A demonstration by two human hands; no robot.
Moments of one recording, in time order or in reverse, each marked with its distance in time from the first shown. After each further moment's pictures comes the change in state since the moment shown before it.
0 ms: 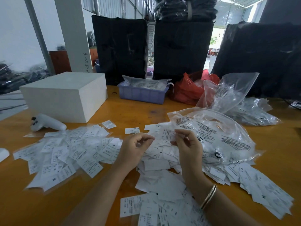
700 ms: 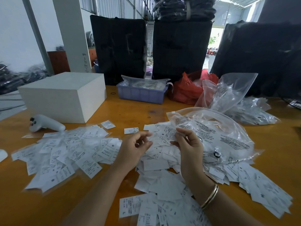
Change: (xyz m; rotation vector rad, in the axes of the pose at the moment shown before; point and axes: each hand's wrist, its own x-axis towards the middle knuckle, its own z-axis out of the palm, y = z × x) left_hand 0.000 -0.003 0.002 -0.018 -0.003 0.004; right_hand 0.003 -0.003 0.000 0.291 0.021 0.166
